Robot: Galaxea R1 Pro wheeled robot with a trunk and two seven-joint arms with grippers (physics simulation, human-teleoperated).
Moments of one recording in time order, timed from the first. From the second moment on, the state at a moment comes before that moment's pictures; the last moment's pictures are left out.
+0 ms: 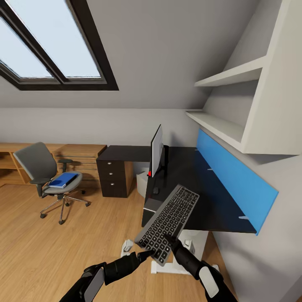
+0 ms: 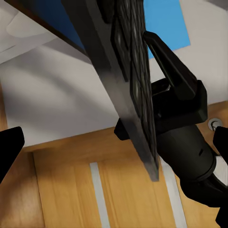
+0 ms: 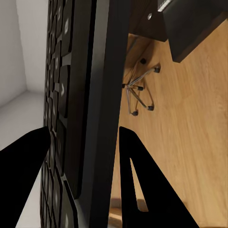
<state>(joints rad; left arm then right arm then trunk) -0.43 -0.06 -0.05 -0.56 0.49 0.48 -0.90 -0.44 0.17 -0.39 -0.58 -0.49 0.42 0.64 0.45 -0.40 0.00</state>
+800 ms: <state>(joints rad) -0.43 -0.06 -0.05 -0.56 0.49 0.48 -0.90 -0.44 0.17 -0.29 -0.55 -0.49 0.42 0.64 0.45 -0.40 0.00</state>
